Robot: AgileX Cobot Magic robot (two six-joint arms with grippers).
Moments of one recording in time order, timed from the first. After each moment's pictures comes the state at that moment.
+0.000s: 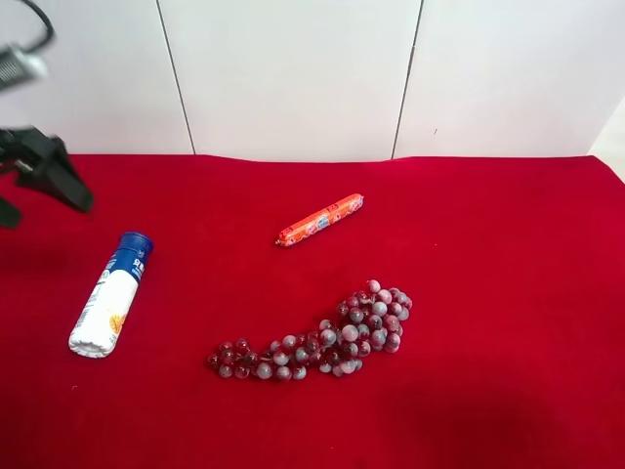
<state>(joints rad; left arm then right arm) 0.15 1.39 -1.04 -0.44 1.04 0.40 0.13 0.00 -0.48 -0.05 1.07 0.20</state>
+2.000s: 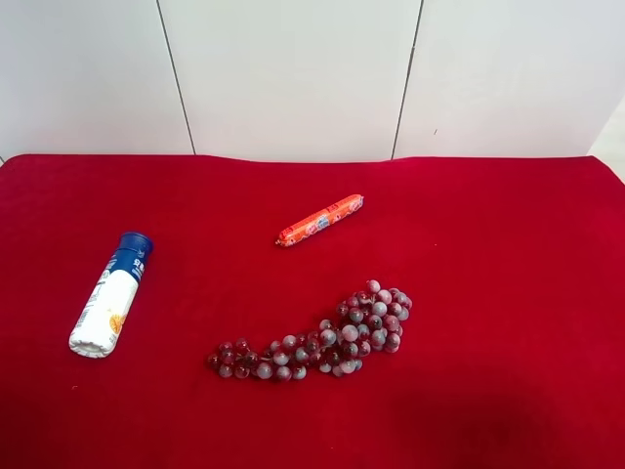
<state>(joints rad) 0.15 0.01 -0.52 -0.17 1.08 0.19 0.13 0.00 -0.48 -0.05 1.07 0.20</state>
